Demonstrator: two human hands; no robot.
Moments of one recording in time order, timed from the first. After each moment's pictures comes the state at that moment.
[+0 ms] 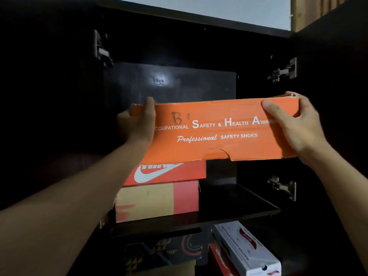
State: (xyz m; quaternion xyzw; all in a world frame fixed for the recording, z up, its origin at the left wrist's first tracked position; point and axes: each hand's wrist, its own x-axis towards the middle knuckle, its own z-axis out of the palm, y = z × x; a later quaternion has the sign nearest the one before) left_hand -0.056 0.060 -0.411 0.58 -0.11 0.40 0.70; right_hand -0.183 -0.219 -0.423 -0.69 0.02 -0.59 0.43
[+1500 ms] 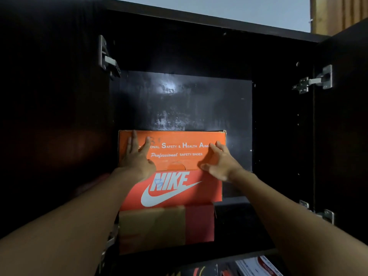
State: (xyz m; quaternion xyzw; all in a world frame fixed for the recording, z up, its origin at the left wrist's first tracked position) left_hand 0.089 0.095 -0.438 0.93 -0.15 0.28 0.20; right_hand 0.024 -0.155 -0.443 -0.92 0.03 -0.29 0.25
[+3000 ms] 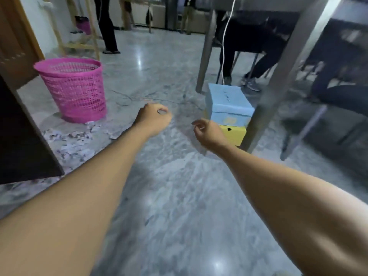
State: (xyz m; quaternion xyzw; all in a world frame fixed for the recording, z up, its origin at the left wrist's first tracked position) left_hand -0.564 -0.190 -0.784 0.53 -0.72 -0.32 0.32; right_hand -0.753 -0.154 -0.837 -0.59 0.73 -0.31 0.13
